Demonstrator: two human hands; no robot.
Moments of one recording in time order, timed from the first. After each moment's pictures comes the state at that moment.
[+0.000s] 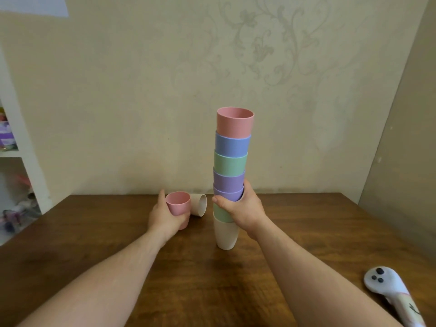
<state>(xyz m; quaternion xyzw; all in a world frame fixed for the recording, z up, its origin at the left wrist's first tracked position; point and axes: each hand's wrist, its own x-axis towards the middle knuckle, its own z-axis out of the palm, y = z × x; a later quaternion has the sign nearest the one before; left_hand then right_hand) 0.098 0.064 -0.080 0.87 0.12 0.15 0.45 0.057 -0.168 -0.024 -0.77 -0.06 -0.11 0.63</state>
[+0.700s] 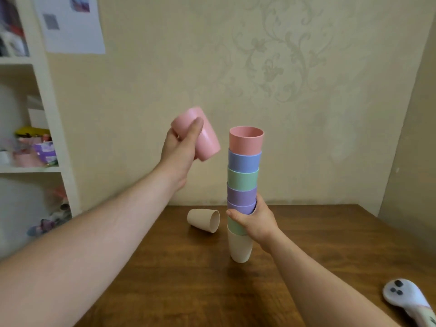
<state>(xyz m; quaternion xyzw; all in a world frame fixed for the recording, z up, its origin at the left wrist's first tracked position) 0.024 0.035 0.141 0.60 -0.09 0.26 0.75 0.042 -0.163 -0.024 -0.77 -0.07 -0.11 0.63</state>
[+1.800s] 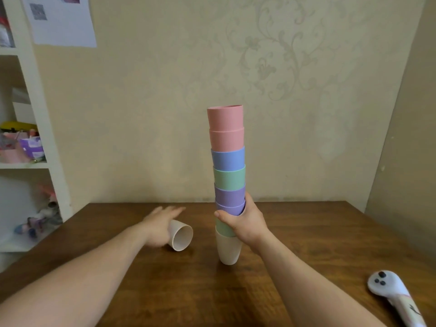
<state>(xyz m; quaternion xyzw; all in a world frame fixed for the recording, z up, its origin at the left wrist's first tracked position) 0.051 0.118 -0.024 0.98 -0.05 -0.04 0.16 0.019 -0.154 -0.023 -0.77 -0.08 -0.10 0.63</state>
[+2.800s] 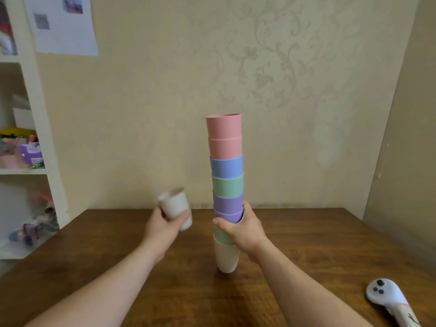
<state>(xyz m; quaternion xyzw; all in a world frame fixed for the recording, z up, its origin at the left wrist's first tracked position) 0.027 0.072 -0.030 0.76 0.10 0.18 0.61 0.024 -0.156 -0.028 -0.77 -0.08 -0.10 0.62</state>
